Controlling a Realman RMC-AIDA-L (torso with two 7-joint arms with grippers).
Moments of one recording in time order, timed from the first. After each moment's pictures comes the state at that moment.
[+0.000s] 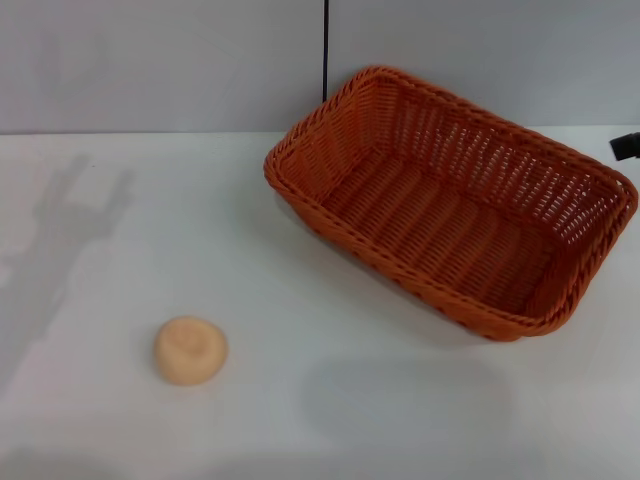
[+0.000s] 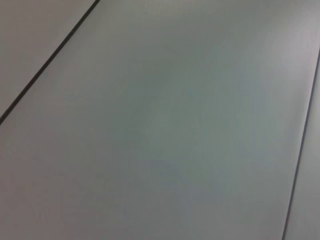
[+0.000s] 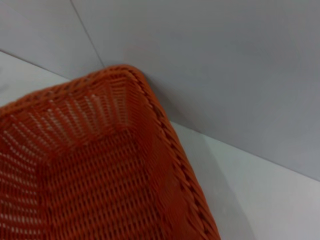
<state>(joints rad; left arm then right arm) -0.32 -2.07 -2.49 -0.10 0.92 -1.78 2.25 0.69 1.90 -0.77 -1.10 -2.50 -1.63 2.24</state>
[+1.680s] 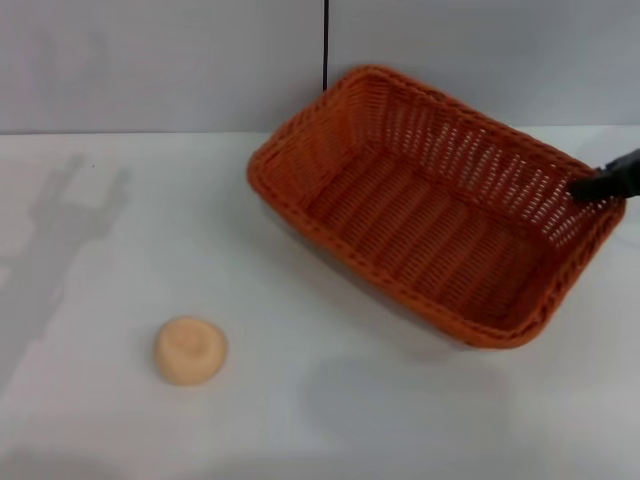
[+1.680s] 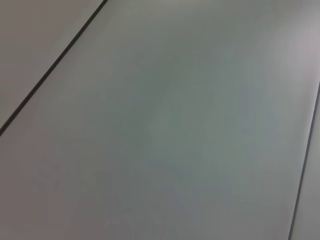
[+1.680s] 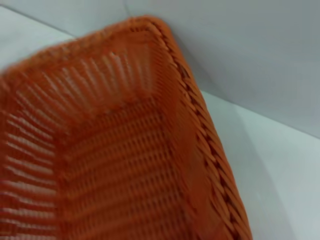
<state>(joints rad) -0.32 -2.07 -2.50 -0.10 0.92 -1.77 2.25 0.69 1.94 -0.81 -0.95 -2.45 -1.55 2.13</state>
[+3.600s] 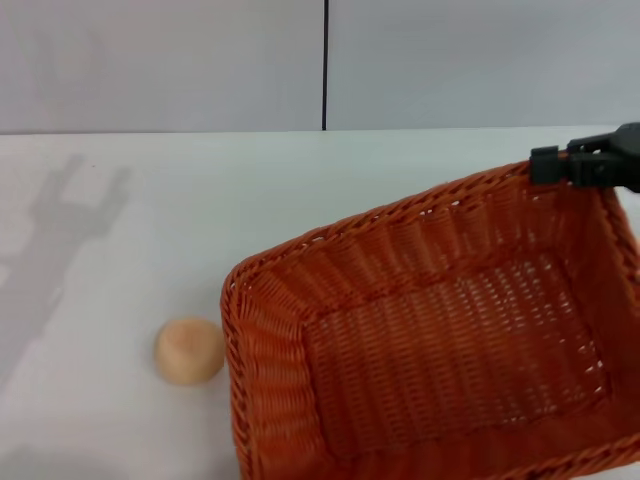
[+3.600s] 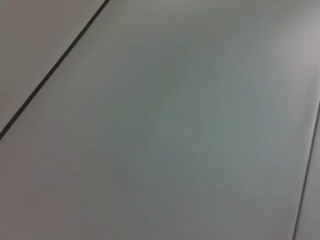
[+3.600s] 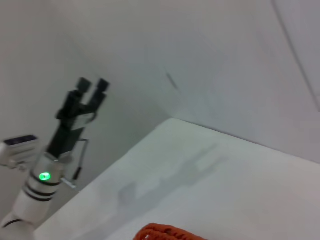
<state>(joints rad) -0.32 -2.07 -2.50 -0.10 0.92 -1.76 2.26 0.64 1.88 -0.68 -0.69 -2.02 -1.81 1.87</state>
